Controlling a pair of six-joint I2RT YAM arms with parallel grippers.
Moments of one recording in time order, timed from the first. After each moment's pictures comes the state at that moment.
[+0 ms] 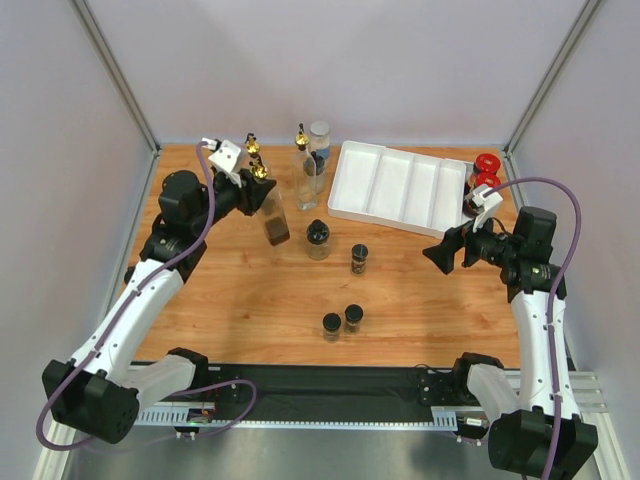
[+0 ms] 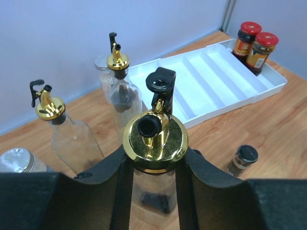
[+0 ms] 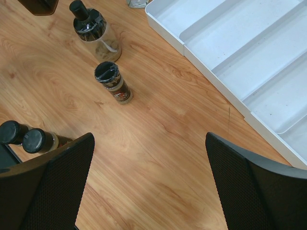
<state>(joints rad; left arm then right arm) -0.31 1.08 0.99 0.05 0.38 0.01 -0.20 0.90 0.88 -0.58 -0.85 -0.32</state>
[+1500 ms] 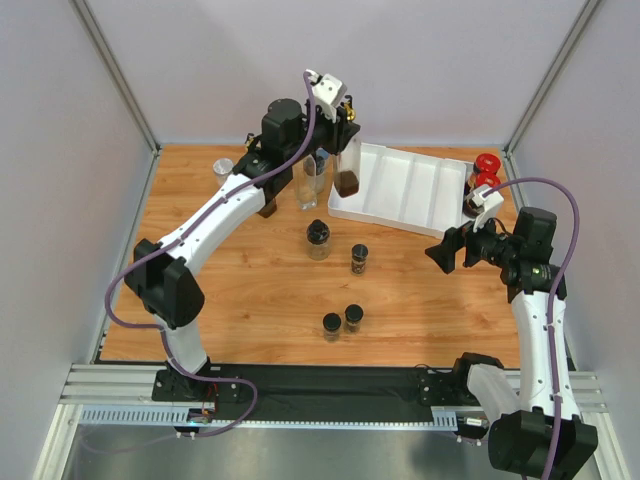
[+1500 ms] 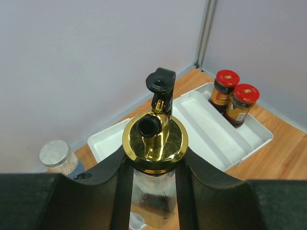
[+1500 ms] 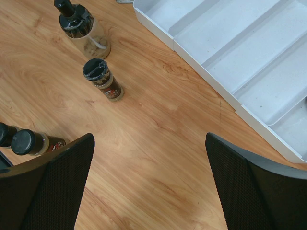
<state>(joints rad) -0.60 1.76 1.77 0.00 0.21 0.00 -0.20 0.90 0.88 -0.59 -0.80 -0.33</state>
